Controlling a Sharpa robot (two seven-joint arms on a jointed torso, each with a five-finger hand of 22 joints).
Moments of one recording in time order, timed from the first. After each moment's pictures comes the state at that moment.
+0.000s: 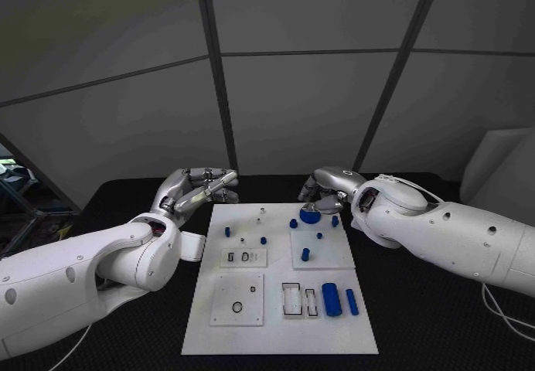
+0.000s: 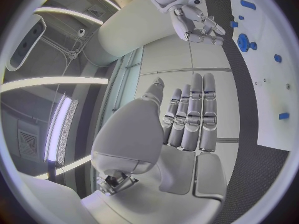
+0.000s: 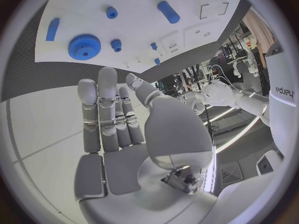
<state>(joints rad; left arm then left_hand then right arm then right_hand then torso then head) 1.16 -0.94 0.02 1.70 -0.11 -0.51 0.47 1.40 -0.01 0.02 0.09 0.12 0.97 0.19 0.13 0.07 1.10 0.13 0.11 0.07 1.21 0.07 0.26 0.25 0.19 1.00 0.17 0.50 0.22 1.20 -0.69 0.08 1.37 -1.59 -0.23 -0.08 1.23 -0.05 0.37 -0.22 0.21 1.07 0.14 0.07 0.07 1.16 0.09 0.06 0.07 1.46 0.00 0.74 0.52 0.15 1.14 0.10 1.13 0.80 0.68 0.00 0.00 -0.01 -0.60</state>
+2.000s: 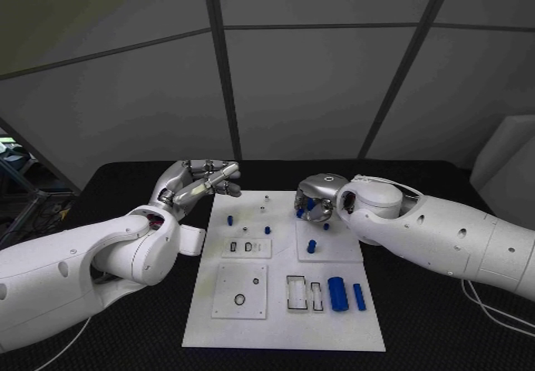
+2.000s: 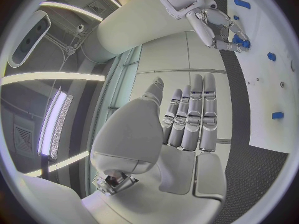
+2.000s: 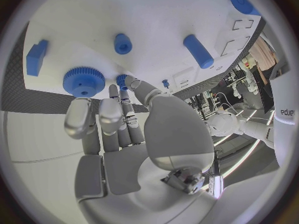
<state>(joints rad) 1.16 -0.97 0.04 1.73 -0.12 -0.49 0.46 1.40 -0.01 0.02 0.09 0.12 0.96 0.19 0.11 0.07 1.10 0.14 0.10 0.07 1.21 0.08 0.24 0.26 0.19 0.99 0.18 0.50 0.22 1.21 -0.60 0.06 1.31 -1.77 -0.07 -0.15 1.26 -0.07 0.44 -0.17 0.20 1.02 0.13 0.07 0.07 1.13 0.09 0.09 0.07 1.47 0.00 1.16 0.92 0.10 1.29 0.12 1.37 1.16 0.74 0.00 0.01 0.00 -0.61</state>
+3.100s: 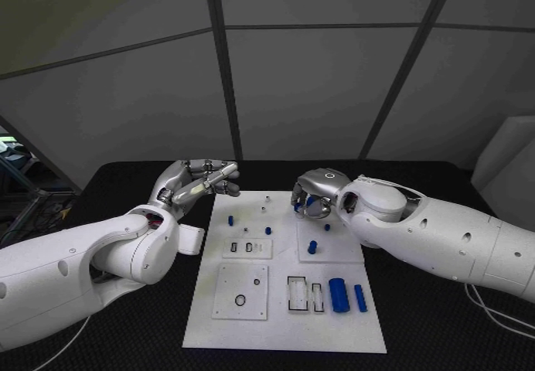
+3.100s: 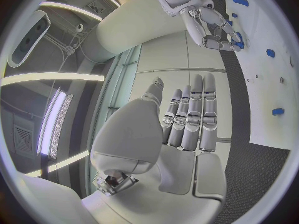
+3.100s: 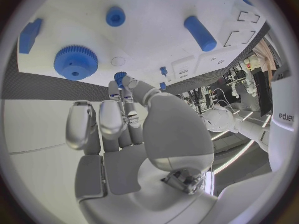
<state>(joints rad) 1.17 -0.97 0.04 1.73 -0.12 -0.49 0.45 1.40 -0.01 0.02 0.09 0.12 0.96 0.19 0.11 0.07 1.10 0.14 0.09 0.07 1.21 0.08 0.23 0.26 0.19 0.99 0.18 0.50 0.22 1.21 -0.61 0.06 1.35 -1.78 -0.19 -0.15 1.31 -0.04 0.50 -0.18 0.17 1.14 0.12 0.11 0.11 1.25 0.07 0.12 0.10 1.47 -0.01 1.21 0.97 0.08 1.35 0.09 1.43 1.26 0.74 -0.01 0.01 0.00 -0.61</state>
